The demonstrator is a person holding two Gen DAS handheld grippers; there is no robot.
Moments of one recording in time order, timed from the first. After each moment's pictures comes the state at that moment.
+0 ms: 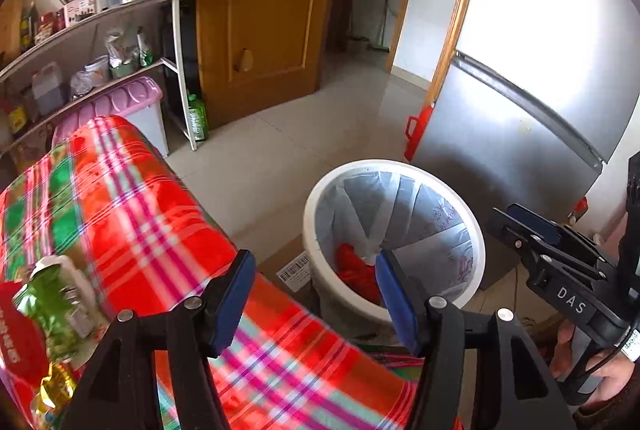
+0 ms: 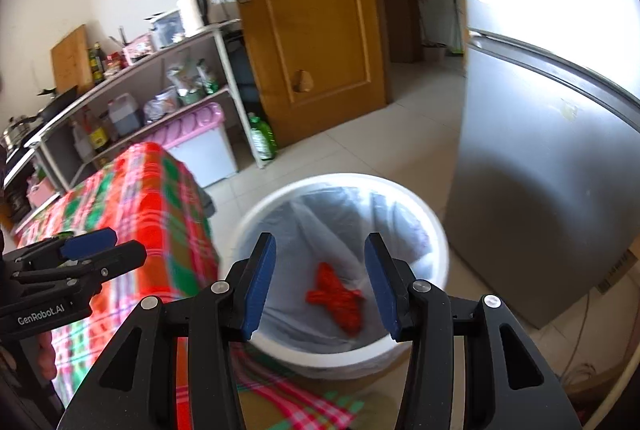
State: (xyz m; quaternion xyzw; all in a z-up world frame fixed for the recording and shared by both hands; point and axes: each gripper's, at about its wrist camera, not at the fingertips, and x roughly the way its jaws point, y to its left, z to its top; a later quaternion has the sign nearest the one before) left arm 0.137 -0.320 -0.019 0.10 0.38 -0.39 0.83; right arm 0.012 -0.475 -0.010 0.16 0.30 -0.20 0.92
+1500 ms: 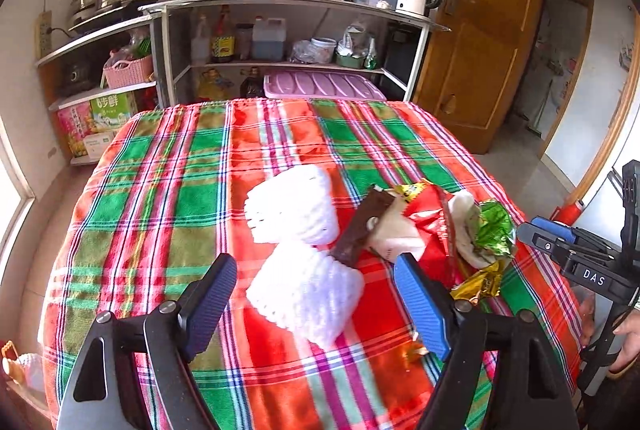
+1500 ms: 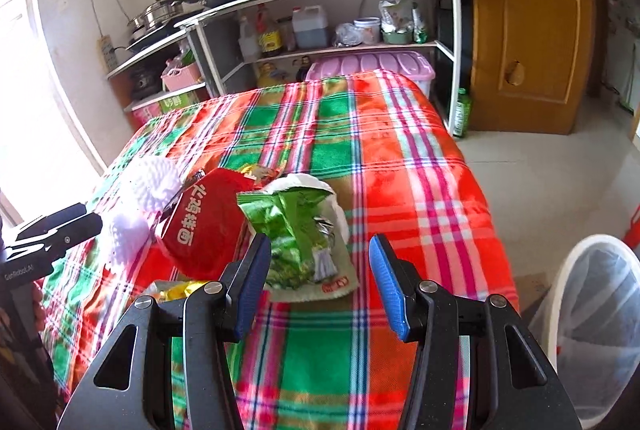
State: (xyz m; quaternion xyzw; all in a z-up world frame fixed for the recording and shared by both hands) left arm 0.186 0.034 -0.019 -0.02 0.38 -0.12 0.92; right arm 0.190 -0.238 -0.027 0.06 0.38 0.10 0.92
